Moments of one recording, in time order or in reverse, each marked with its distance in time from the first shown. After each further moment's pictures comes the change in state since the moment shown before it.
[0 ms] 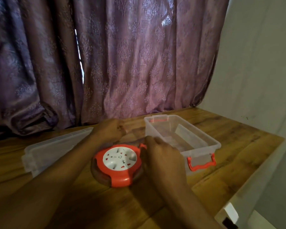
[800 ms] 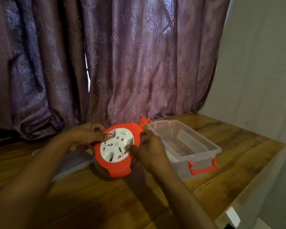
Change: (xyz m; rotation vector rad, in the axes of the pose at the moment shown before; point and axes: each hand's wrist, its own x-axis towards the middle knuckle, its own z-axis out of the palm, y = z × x) left_hand -0.050 -0.026 -0.068 -0.535 -0.239 -0.268; right_hand 0.040 -0.010 0.034 0.864 -0.118 0.369
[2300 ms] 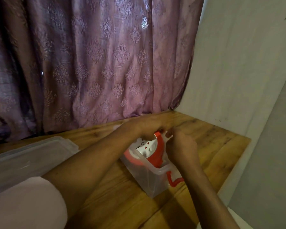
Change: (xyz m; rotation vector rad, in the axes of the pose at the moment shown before) left_hand 0.136 0.139 0.185 0.960 -0.177 0.888; right_hand 0.028 0.050 -0.129 -0.742 0.336 0.088
